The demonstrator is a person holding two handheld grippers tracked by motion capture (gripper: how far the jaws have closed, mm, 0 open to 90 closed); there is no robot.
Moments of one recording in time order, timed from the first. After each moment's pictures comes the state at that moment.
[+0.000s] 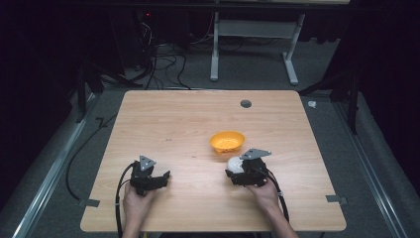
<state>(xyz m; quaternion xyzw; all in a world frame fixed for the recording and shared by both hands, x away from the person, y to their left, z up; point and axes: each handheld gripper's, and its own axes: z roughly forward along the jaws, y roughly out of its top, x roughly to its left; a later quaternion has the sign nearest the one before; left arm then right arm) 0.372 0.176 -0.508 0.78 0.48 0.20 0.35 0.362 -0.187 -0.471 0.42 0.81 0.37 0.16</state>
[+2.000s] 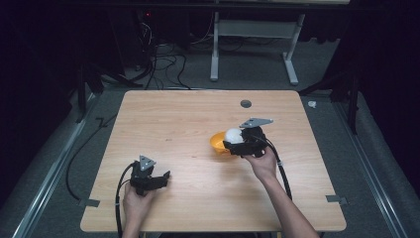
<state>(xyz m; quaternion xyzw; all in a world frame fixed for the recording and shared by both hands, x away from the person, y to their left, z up) 0.372 0.176 -0.508 0.78 0.48 0.20 0.35 0.423 -0.184 -0.410 0.42 0.80 0.40 0.17</state>
